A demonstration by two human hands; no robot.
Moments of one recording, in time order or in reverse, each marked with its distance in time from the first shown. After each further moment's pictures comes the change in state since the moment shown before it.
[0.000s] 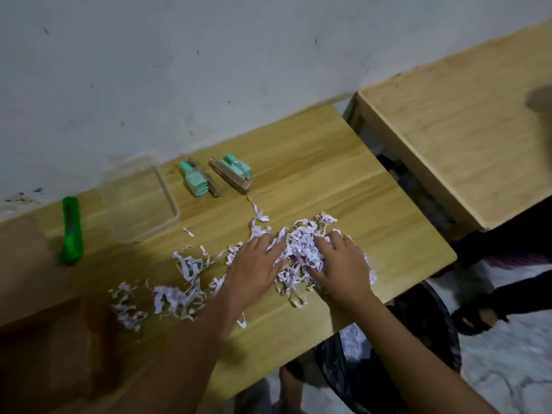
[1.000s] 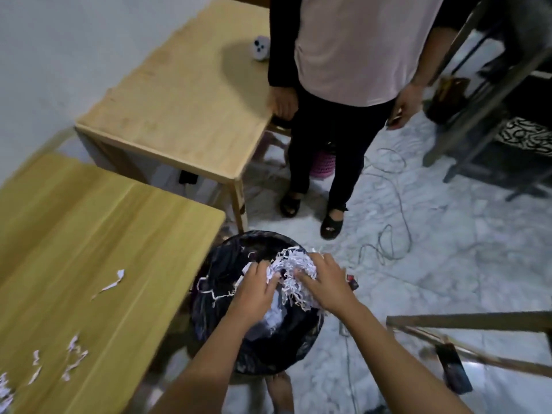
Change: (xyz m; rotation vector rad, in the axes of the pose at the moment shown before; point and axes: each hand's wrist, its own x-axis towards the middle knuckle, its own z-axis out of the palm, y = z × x) left_hand 0.017 0.303 0.106 -0.431 -0.556 0.275; right_hand -0.252 0.204 0.012 0.629 0.184 0.900
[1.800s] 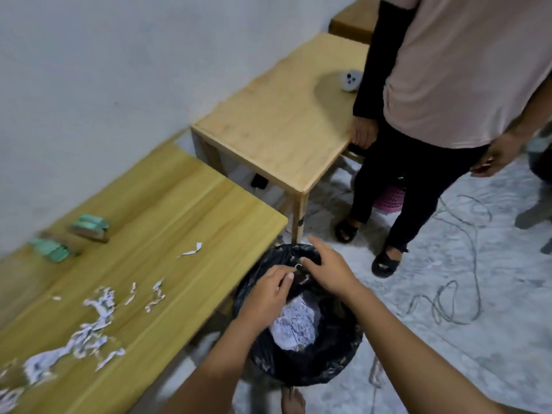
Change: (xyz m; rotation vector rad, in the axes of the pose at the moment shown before) left_hand -0.054 0.009 -0.056 -0.237 0.246 -0.063; right_hand 0.025 -0.098 -0.012 0.048 -0.230 -0.338
